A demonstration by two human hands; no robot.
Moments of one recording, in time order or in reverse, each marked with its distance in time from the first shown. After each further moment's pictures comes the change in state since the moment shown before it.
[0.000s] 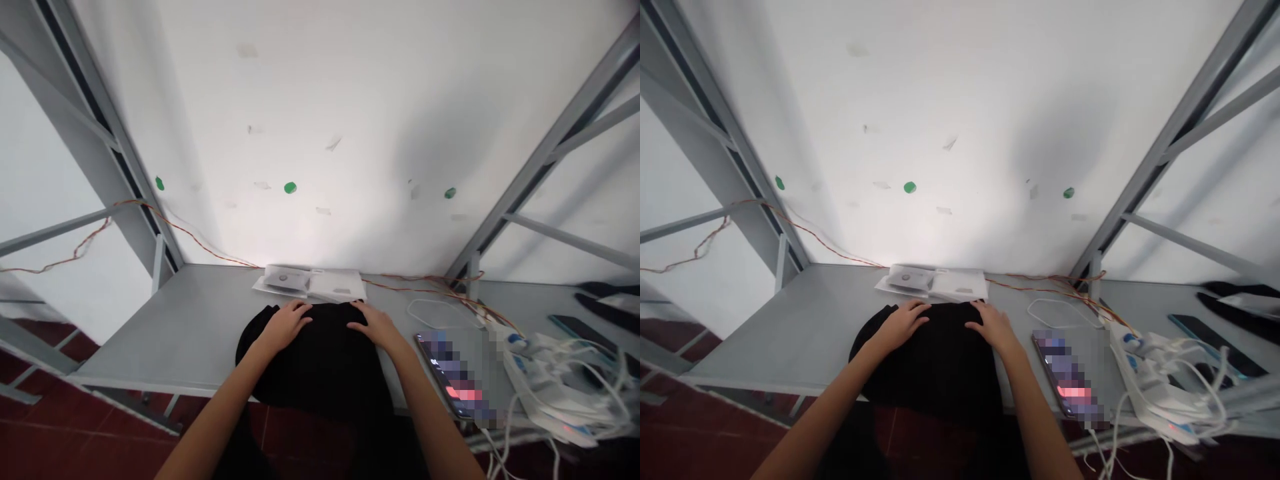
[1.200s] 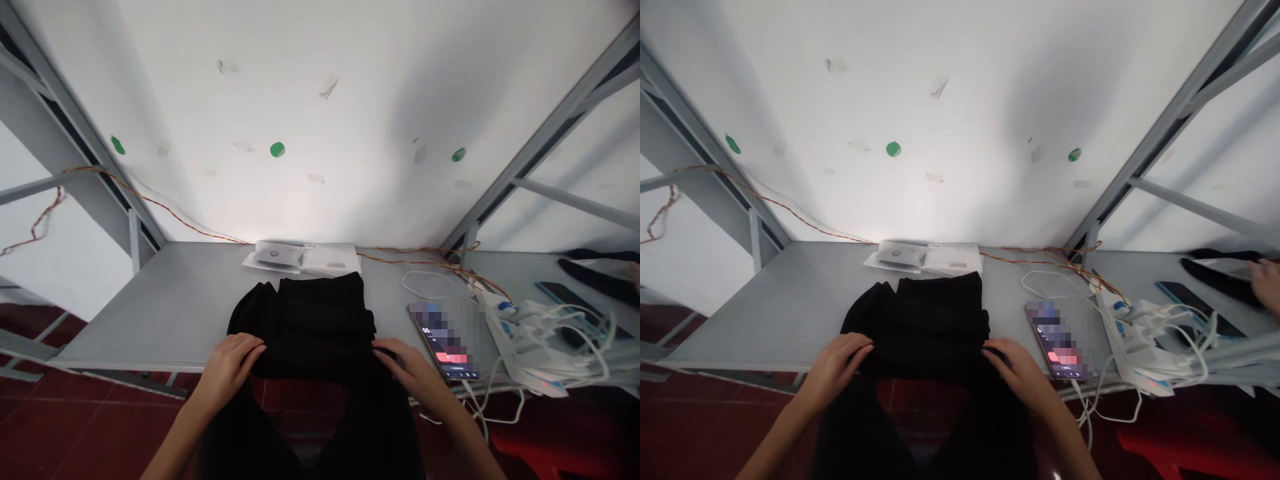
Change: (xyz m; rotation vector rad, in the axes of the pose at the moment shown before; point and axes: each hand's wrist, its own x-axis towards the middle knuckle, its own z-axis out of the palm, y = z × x) left_hand -0.140 -0.001 -0.035 0.015 0.135 0.016; right_hand -0.143 -0.011 -0.055 -0.110 -0.265 -0.053
